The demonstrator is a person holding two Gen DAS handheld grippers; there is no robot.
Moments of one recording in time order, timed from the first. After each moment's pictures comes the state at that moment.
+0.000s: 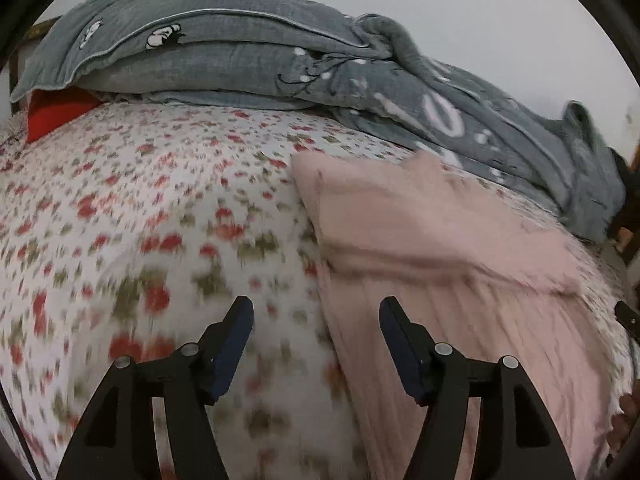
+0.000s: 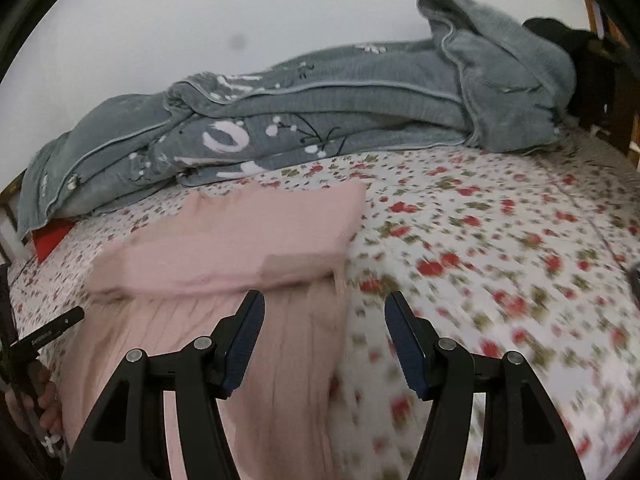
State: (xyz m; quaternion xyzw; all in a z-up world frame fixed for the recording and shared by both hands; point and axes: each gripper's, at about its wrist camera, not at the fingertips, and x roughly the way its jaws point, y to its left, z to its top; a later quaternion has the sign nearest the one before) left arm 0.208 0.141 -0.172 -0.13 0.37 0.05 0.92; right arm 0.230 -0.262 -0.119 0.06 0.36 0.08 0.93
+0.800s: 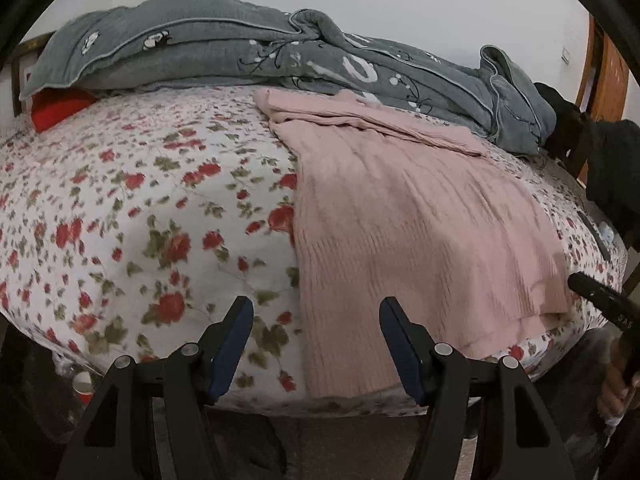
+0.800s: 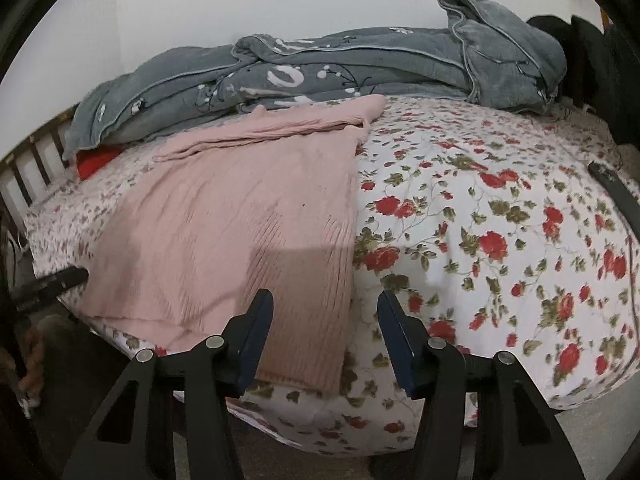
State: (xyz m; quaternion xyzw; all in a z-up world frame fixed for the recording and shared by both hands) left arm 0.027 0.082 -0.191 -0.08 0.38 -0.01 0.92; right arm 0.048 -0.274 -0.169 0.03 0.38 0.13 0.91
